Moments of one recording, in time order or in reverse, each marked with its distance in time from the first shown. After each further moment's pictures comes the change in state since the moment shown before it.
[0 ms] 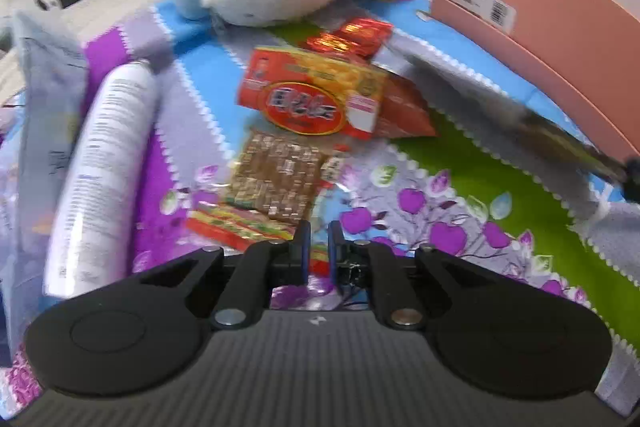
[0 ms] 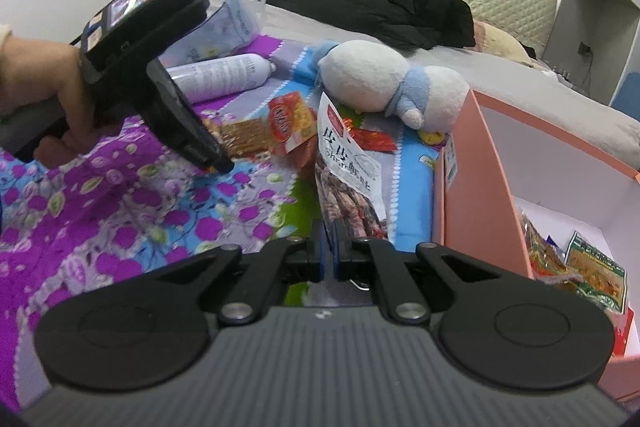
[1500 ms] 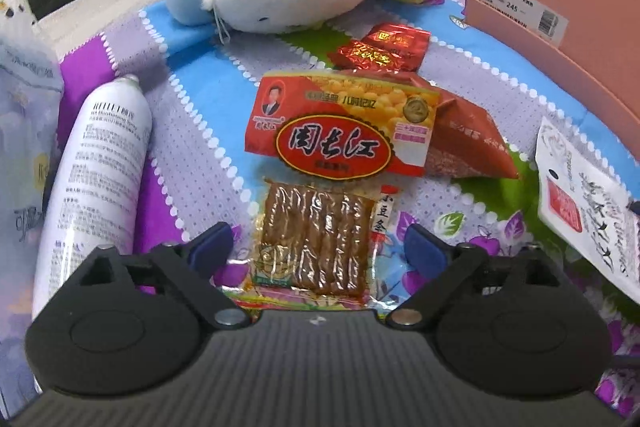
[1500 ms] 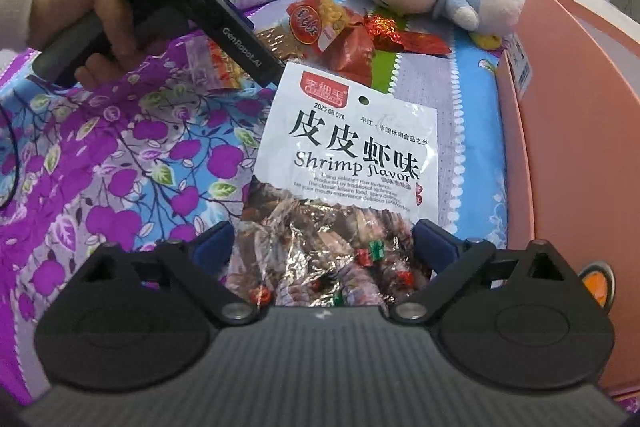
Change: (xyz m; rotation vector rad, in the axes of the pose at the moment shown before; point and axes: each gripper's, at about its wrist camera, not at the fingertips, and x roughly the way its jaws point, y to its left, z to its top) left arm 0.049 0.030 0.024 0.025 -0.017 -0.051; right arm 0.062 0.002 -0.016 0.079 0.232 0.131
